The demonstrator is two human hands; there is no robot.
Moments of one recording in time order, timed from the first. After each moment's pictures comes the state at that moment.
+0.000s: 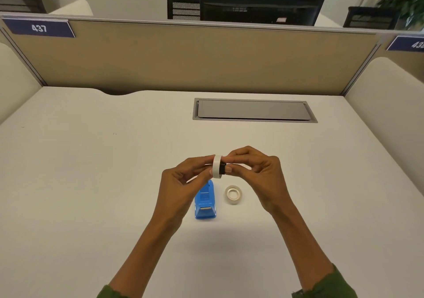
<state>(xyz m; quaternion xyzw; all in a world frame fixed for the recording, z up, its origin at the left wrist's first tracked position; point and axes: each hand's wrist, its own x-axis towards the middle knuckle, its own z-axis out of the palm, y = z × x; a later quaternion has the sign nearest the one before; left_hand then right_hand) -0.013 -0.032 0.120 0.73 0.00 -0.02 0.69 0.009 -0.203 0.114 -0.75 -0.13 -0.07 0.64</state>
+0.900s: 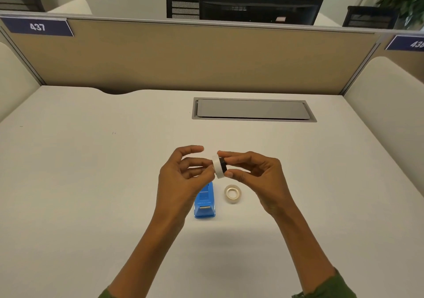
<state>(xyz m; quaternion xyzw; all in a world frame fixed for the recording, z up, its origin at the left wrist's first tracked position) -0.014 -0.039 0.135 0.72 0.07 0.01 0.69 0.003 -0.208 0.110 -0.68 -0.15 -0.01 0.72</state>
